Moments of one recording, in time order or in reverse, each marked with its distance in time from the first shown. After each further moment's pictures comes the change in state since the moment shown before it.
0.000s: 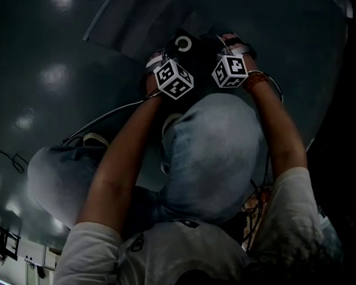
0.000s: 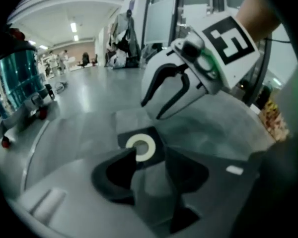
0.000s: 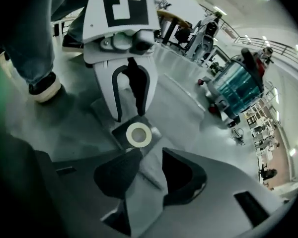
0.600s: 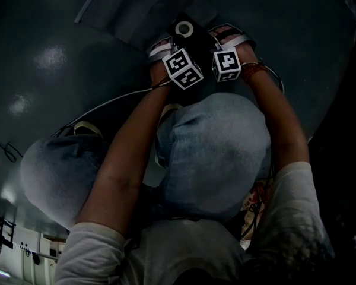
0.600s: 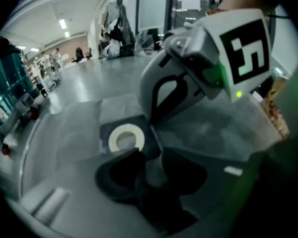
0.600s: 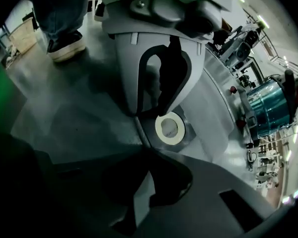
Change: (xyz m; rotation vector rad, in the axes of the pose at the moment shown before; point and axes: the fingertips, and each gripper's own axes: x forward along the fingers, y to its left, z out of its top) left arm 0.028 -0.010 -0.034 0.079 0.141 0.014; right arm 0.053 0.051 -0.005 -0.324 0.103 0.116
